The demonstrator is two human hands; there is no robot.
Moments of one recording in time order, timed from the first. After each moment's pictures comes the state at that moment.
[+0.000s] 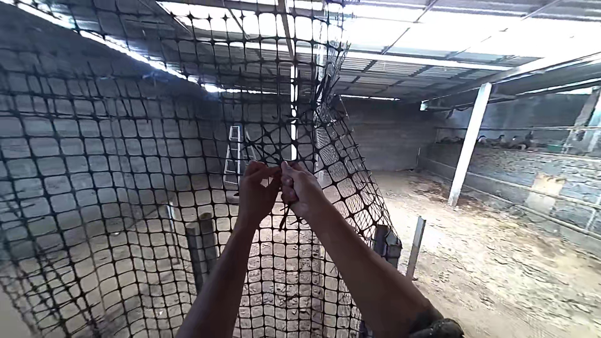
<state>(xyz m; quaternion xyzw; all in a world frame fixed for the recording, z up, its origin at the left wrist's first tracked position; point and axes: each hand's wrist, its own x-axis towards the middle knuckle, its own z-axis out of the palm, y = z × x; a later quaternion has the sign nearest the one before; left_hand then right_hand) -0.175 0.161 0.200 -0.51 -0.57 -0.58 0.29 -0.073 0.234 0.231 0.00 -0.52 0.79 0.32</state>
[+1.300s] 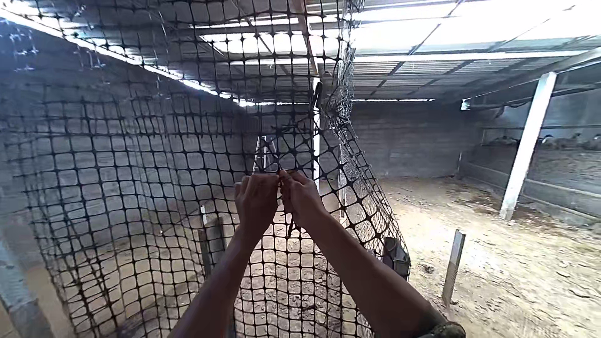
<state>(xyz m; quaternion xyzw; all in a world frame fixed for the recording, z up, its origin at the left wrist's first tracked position) -0.174 0.177 0.189 -0.44 -0.49 -0.38 0.65 -0.064 0.247 0.229 0.02 -0.59 0.73 0.33</state>
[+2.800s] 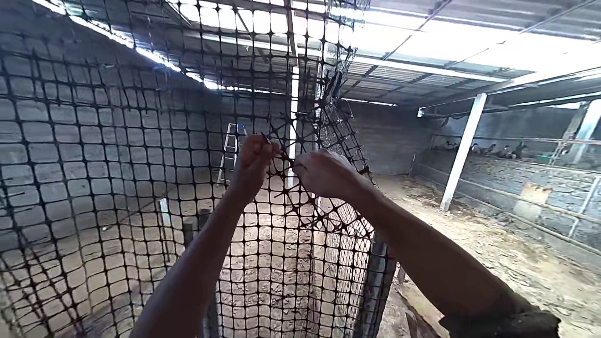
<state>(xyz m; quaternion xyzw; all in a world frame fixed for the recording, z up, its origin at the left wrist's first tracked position) -0.201 0.157 0.231 -0.63 -0.38 -0.67 0.09 -0.017 0.238 0.288 -0.13 -0.96 -0.06 0.24</state>
